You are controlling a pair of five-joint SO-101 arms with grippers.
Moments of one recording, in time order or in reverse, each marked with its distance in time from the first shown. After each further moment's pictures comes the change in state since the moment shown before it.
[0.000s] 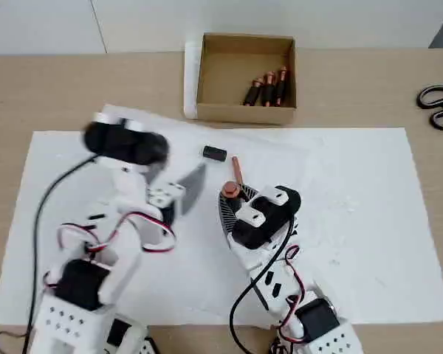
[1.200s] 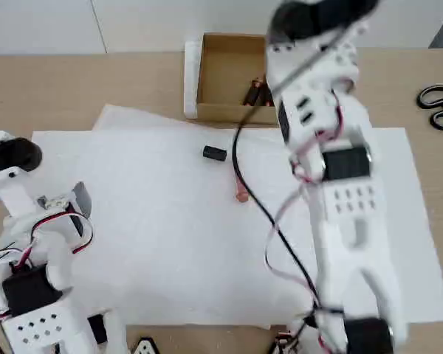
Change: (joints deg) left arm -39.3 -0.4 -1.8 20.5 -4.3; right arm 18.9 86.3 -94.2 -0.3 2.6
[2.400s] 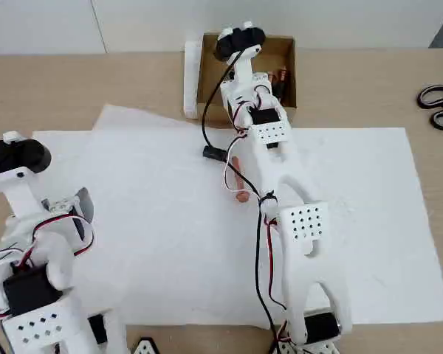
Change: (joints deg) left arm 0.0 0.0 0.2 1.2 -2.9; right arm -2.9 80.6 -55.0 -0.2 0.0
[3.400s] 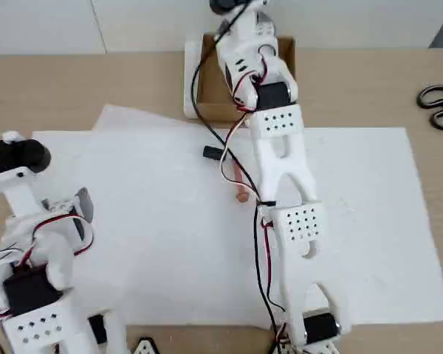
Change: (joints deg) left arm 0.0 0.0 0.0 0.0 0.0; right arm -2.5 0.0 -38.2 28.0 0.2
